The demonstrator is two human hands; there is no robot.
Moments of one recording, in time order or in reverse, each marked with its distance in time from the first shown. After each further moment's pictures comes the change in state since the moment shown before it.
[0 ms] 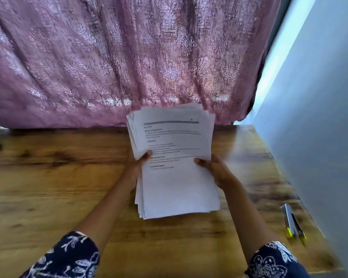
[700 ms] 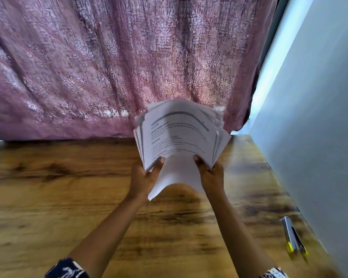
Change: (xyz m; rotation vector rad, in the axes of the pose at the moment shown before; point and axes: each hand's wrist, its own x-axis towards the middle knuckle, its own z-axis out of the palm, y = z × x) left_hand -0.054 0.040 0.060 0.208 0.082 0.526; right_hand -0.014 -0.023 0.040 -0.144 0.453 -0.507
